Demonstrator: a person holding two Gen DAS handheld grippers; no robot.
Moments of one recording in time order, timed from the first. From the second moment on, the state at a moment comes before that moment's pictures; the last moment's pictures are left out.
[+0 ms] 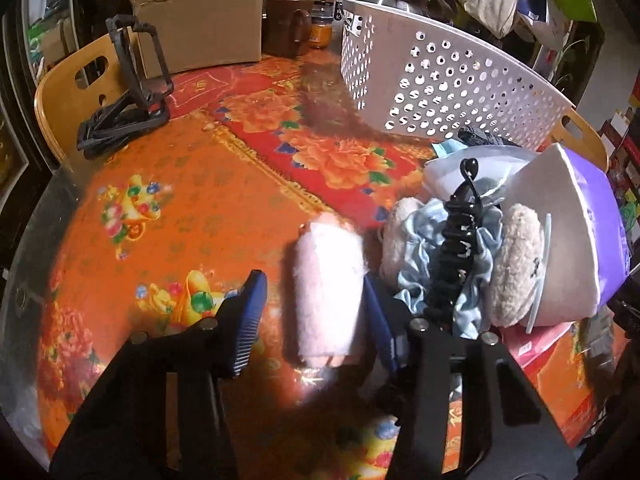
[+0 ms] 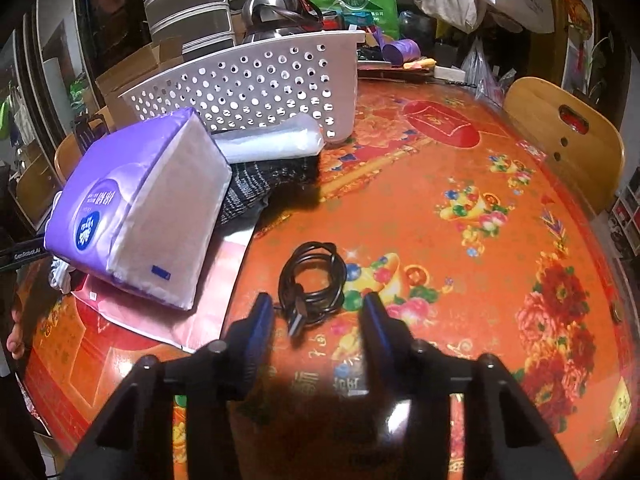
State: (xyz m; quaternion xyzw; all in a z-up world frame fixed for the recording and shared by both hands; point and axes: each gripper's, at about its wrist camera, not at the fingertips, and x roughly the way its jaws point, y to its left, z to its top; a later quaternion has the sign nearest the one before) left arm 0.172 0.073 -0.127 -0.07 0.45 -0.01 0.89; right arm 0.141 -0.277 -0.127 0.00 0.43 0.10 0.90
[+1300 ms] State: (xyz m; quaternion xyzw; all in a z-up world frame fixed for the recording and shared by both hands) left arm 0.159 0.078 -0.124 -0.08 0.41 -0.02 0.91; right arm 0.138 -0.276 -0.121 0.00 0.42 0.08 0.90
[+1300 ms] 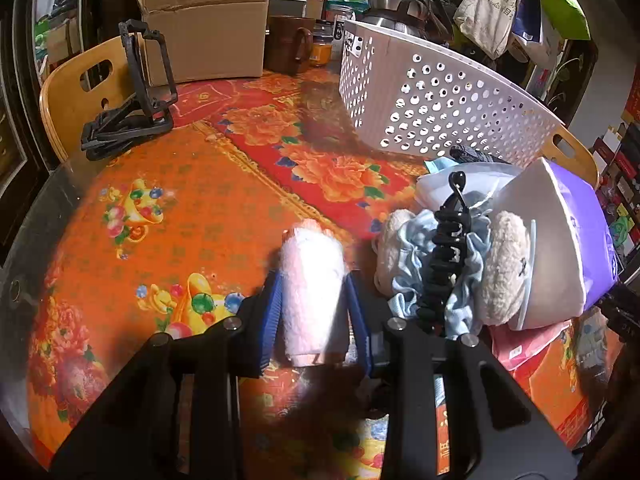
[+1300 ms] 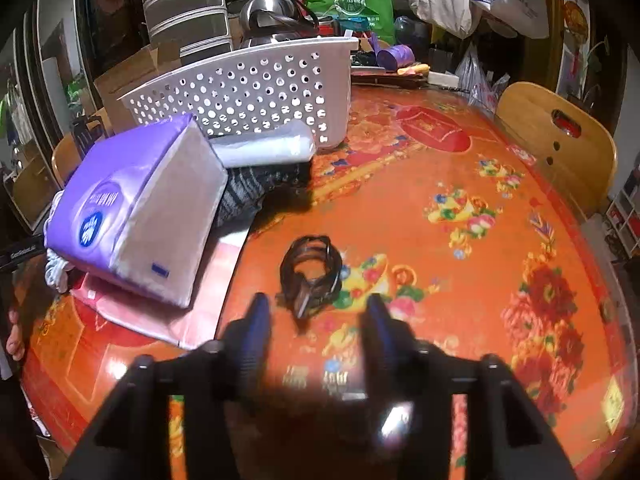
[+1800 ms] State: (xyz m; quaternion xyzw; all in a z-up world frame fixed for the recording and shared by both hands) left arm 0.157 0.072 -0.122 -0.08 0.40 -0.02 0.91; right arm 0.161 -0.273 -0.124 -0.01 0.44 0.09 0.89
